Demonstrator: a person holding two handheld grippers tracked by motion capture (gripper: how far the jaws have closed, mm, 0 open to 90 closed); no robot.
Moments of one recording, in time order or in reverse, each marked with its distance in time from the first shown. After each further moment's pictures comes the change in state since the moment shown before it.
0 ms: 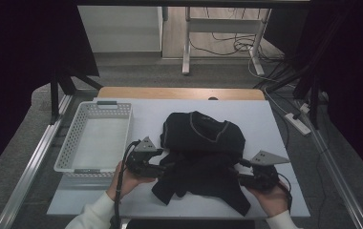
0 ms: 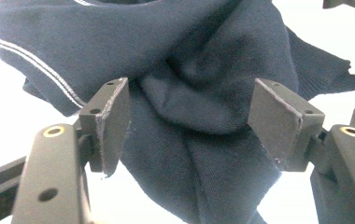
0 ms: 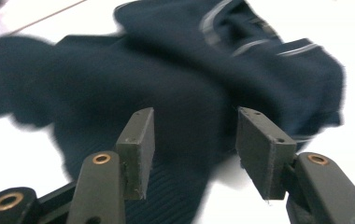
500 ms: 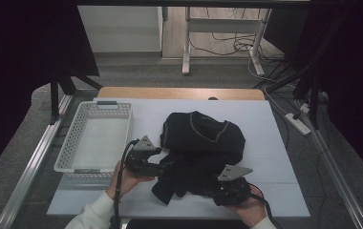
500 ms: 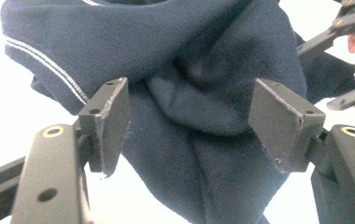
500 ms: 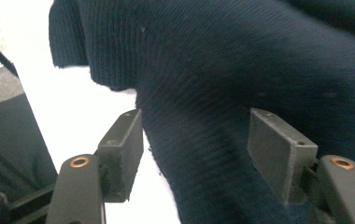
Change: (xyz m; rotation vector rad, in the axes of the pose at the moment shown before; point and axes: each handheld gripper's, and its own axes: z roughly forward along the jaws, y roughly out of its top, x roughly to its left) left arm 0.003 -0.001 0.000 -0.005 0.010 -0.017; right arm 0.056 -0.005 0.047 0.136 0.158 -0.145
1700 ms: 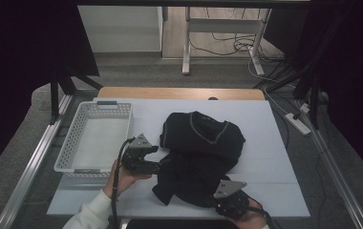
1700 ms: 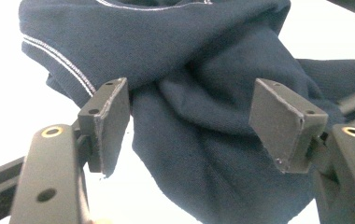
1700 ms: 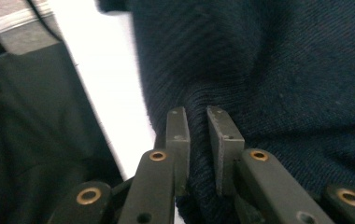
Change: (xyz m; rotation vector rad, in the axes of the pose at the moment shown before) left arm 0.009 -0.002 -0.006 -0.011 0.012 -0.019; right arm 0.031 -0.021 -0.005 0.083 0.076 -0.082
